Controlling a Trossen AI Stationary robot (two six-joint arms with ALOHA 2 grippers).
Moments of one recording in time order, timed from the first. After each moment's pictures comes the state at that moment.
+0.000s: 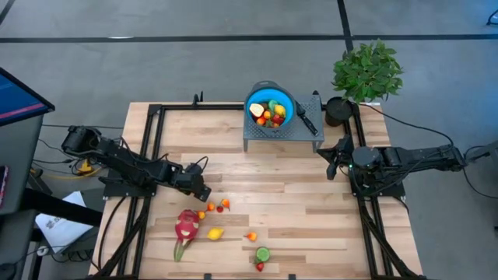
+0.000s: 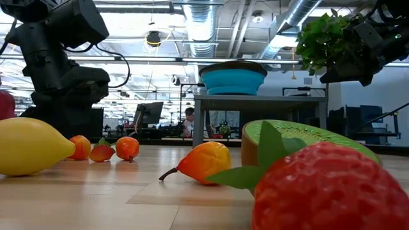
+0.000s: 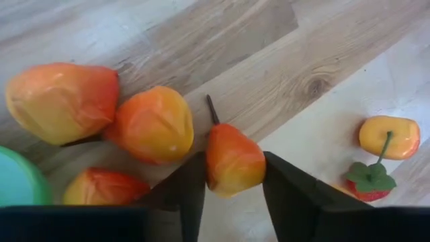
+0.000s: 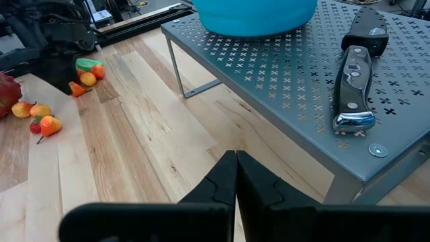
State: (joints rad) left arm -0.22 1.27 0.46 -0.31 -0.15 -1.27; right arm 0.11 0.33 0.31 -0.46 0.56 0.41
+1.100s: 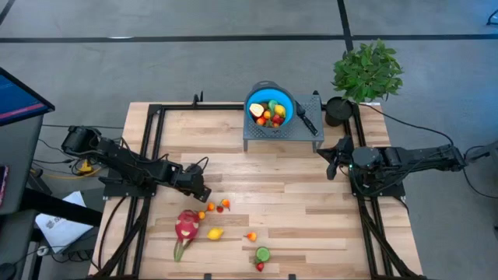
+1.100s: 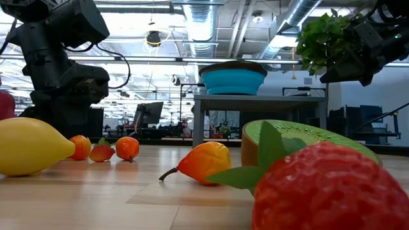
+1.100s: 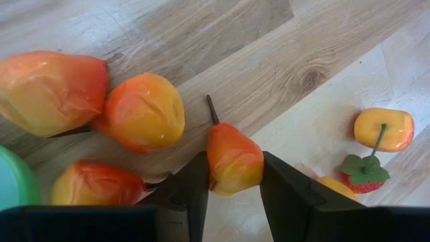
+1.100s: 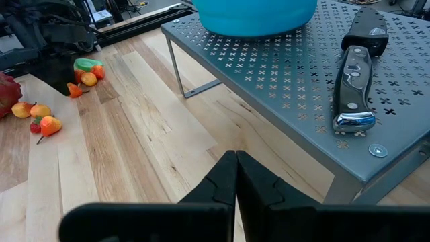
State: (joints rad) left arm -0.22 1.27 0.46 -0.31 -0.12 -1.27; right arm 0.11 0.33 0.31 -0.46 0.56 0.41
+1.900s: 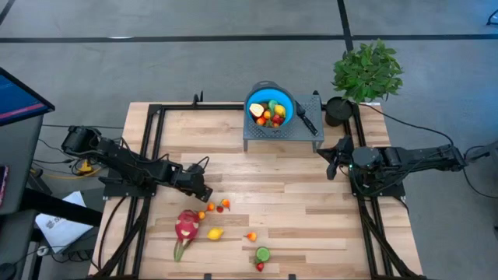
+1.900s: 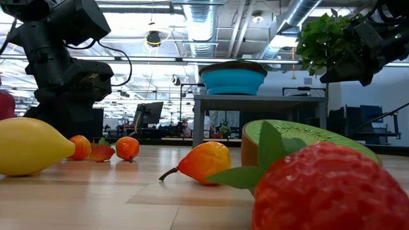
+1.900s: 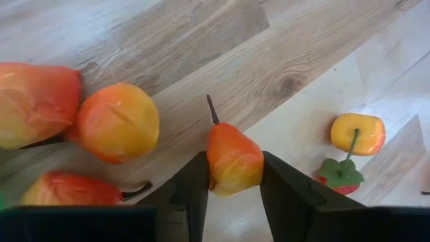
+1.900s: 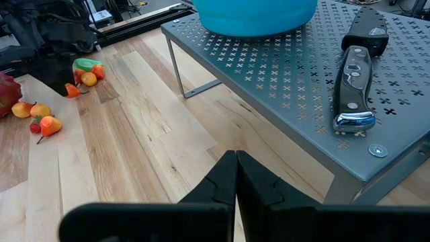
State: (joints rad) left arm -0.22 1.27 0.46 -0.26 -0.12 -1.27; right arm 0.11 0.33 0.31 -0.46 0.56 0.41
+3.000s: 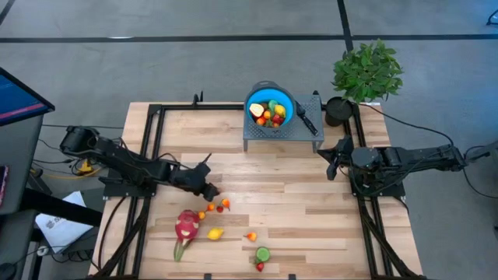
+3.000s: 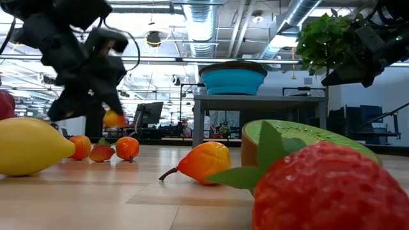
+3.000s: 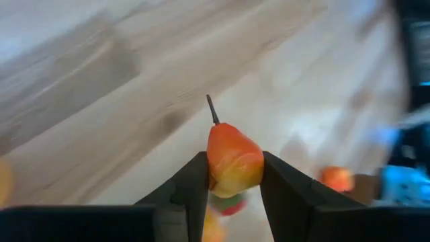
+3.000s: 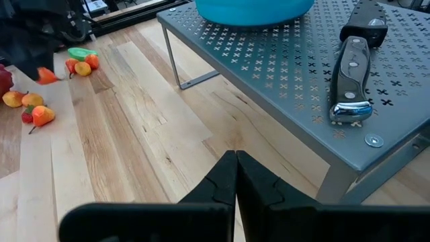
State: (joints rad) left arm -0.21 1.25 0.46 0.01 -0.12 -1.22; right arm 0.11 0.33 0.31 -0.49 0.56 0.41
